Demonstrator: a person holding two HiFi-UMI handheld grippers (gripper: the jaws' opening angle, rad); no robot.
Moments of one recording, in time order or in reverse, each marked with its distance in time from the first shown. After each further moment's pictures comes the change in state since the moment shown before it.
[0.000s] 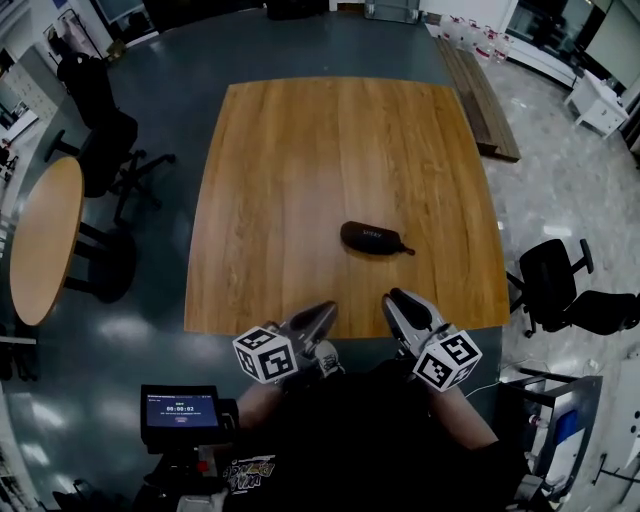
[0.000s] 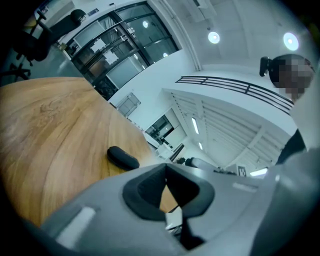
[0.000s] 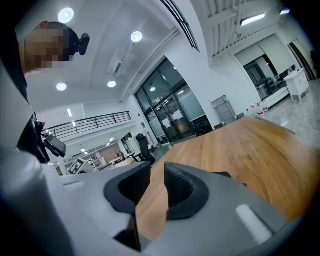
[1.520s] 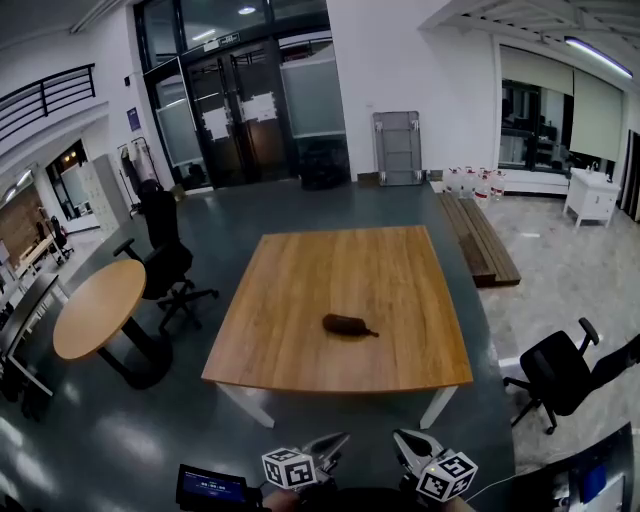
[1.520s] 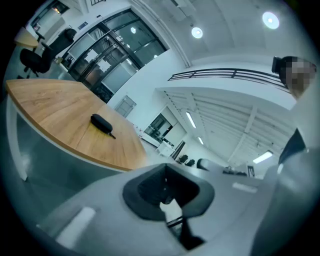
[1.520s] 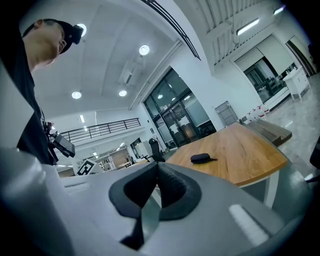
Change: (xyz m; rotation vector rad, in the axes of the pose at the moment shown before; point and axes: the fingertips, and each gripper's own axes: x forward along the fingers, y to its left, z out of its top) left arm -0.038 -0.161 -0.206 0.099 -0.011 0.049; right arm -0.265 0.046 -0.077 -0.003 -0.067 0.103
